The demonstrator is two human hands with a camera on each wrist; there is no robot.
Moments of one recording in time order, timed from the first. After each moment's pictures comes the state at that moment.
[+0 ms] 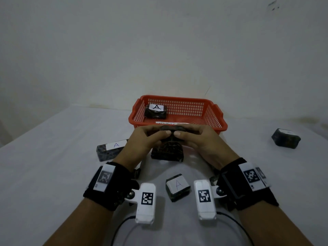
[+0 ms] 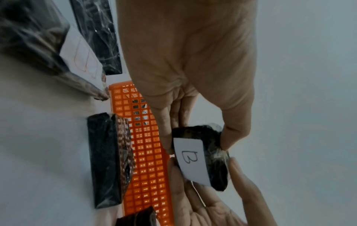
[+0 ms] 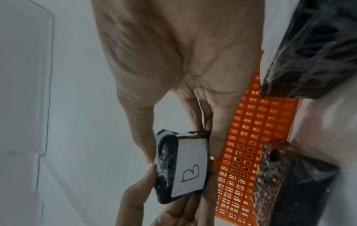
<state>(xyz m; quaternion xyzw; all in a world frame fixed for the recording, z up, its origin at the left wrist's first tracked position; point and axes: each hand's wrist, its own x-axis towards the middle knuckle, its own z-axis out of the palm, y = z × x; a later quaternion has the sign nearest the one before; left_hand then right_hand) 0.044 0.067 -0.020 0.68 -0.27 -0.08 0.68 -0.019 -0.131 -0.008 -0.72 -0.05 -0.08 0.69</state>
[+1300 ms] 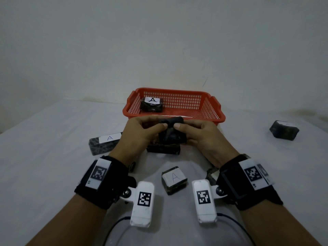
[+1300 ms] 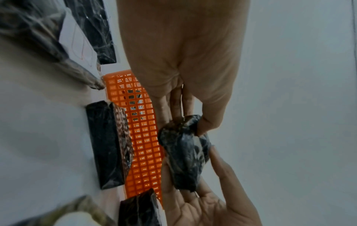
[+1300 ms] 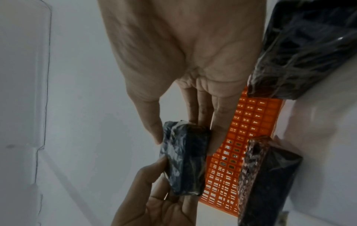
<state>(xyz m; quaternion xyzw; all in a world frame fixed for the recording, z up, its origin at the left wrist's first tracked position) 0.037 0.061 -0.023 0.67 -0.26 -0.03 0.69 -0.024 -0.132 -0.023 -0.72 0.01 -0.12 0.68</state>
